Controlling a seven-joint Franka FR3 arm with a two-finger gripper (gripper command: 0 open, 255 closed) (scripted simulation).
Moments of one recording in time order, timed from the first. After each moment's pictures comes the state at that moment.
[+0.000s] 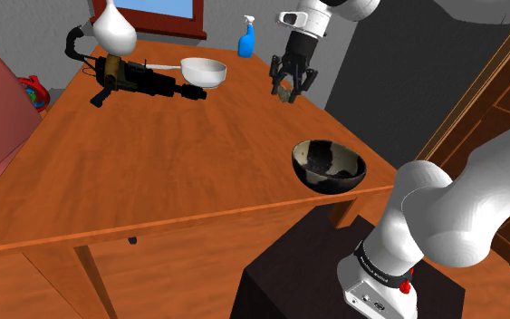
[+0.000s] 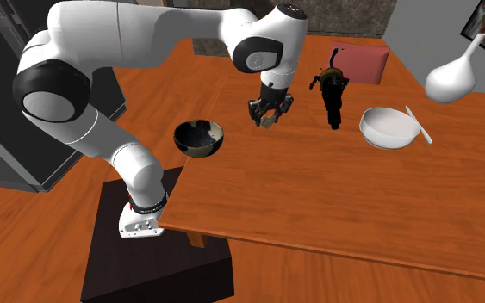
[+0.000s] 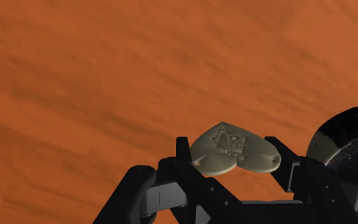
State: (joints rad) arm 0.50 -0.40 -0.53 -2.11 0.01 1.75 -1.61
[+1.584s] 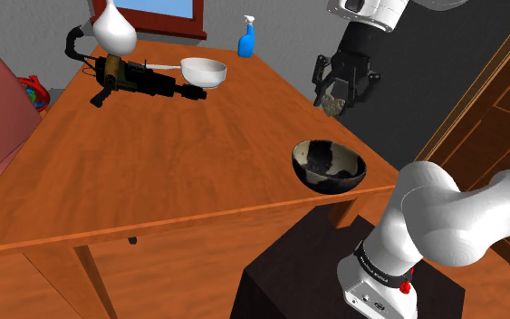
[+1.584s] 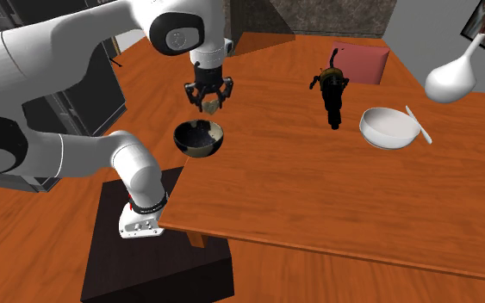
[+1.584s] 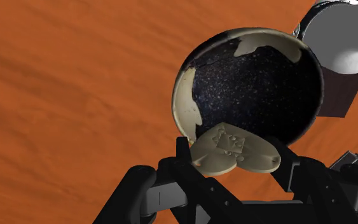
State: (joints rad) arm 0.43 -0.92 -0.26 -2.38 0.00 1.51 -1.35
